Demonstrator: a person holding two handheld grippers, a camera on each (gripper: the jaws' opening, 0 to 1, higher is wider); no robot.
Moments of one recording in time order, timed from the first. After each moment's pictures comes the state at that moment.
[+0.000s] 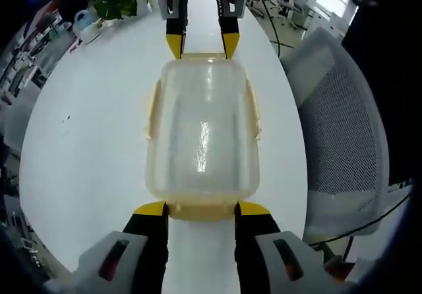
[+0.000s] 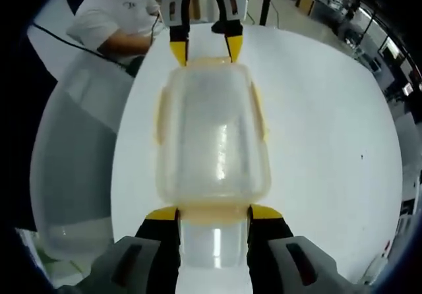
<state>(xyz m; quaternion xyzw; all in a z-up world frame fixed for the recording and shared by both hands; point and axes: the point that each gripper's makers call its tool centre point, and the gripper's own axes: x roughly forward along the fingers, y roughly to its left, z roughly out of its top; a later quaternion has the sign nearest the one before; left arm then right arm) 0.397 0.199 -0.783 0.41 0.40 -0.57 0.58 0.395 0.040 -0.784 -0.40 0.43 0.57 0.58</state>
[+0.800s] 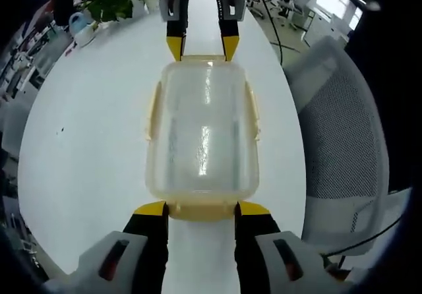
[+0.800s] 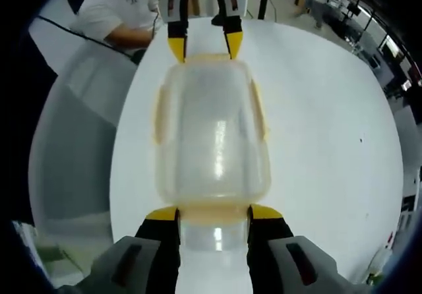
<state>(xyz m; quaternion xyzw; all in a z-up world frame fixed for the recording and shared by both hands) 0.393 0.158 -0.783 0.41 0.41 -0.57 0.58 0.391 -0.001 -0.790 -0.40 0.43 0.57 0.58</state>
